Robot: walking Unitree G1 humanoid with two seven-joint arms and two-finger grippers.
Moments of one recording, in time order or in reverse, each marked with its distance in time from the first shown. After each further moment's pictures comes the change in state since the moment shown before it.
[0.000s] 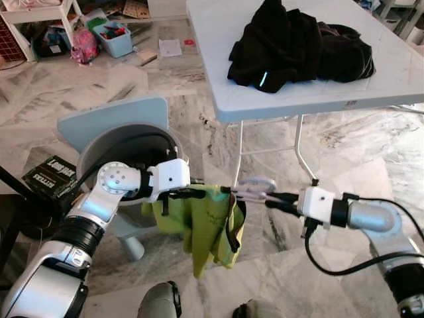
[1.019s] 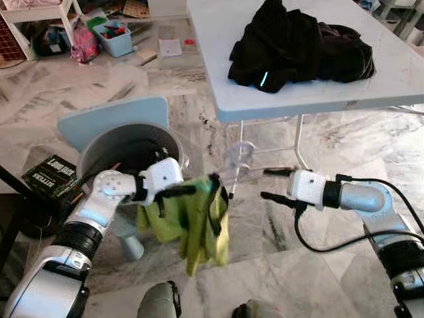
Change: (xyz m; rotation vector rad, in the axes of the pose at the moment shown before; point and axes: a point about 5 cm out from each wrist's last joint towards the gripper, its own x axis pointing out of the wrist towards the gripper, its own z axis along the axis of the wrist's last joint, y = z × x) left arm -0.010 0.001 -0.026 -0.127 0.066 0.171; right arm 0.012 -0.029 0.004 -0.095 0.081 -0.041
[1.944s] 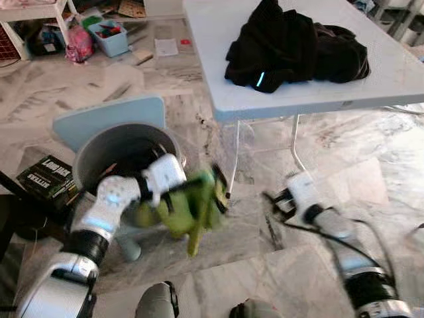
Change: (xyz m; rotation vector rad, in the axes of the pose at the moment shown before) left arm 0.010 -0.017 0.002 0.007 -0.118 0.026; right arm 0.030 0.055 -0.038 0.656 0.224 -0.481
